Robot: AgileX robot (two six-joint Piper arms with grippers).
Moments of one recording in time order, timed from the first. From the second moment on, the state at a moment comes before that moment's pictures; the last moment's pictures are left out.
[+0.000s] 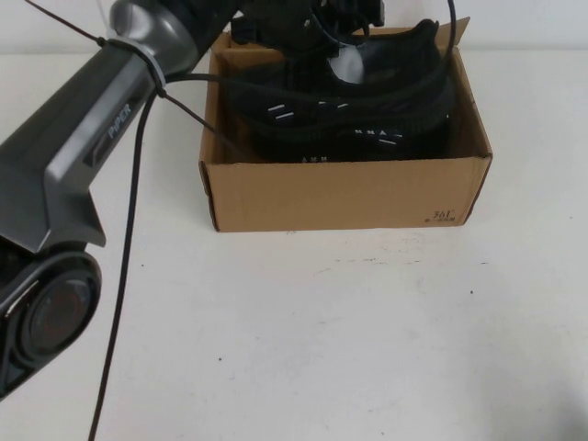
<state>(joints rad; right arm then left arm) -0.09 -0.01 0.03 0.11 0.40 -0.20 -0.59 2.21 -2.39 0.03 0.99 -0.45</state>
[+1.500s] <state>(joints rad) -0.09 -0.01 0.03 0.11 0.40 -0.20 -0.67 2.28 -2.40 0.08 1.03 -0.46</state>
